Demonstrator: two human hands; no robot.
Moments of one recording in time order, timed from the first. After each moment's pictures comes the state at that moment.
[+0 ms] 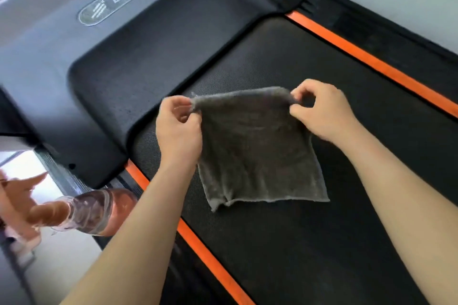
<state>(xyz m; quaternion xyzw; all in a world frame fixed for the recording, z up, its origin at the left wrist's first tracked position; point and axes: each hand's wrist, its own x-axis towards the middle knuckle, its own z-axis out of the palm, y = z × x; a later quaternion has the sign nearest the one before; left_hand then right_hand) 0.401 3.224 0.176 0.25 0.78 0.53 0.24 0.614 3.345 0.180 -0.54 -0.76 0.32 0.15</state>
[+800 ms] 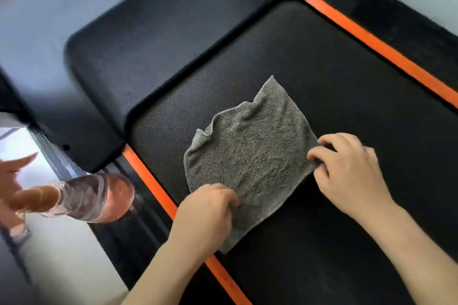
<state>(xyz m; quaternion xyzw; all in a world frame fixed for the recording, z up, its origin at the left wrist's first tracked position) 0.446 3.116 0.140 0.61 0.74 0.03 0.28 0.667 3.262 0.144 -0.50 -0.85 0.13 0.00</state>
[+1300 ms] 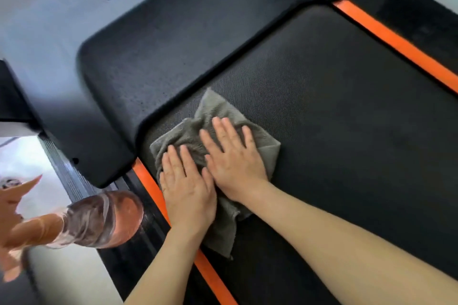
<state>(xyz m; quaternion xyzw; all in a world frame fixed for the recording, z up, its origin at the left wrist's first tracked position) 0.393 3.141 0.059 0.39 0.91 0.08 0.09 0.466 3.246 0.066 -0.33 -0.93 0.14 -0.05</state>
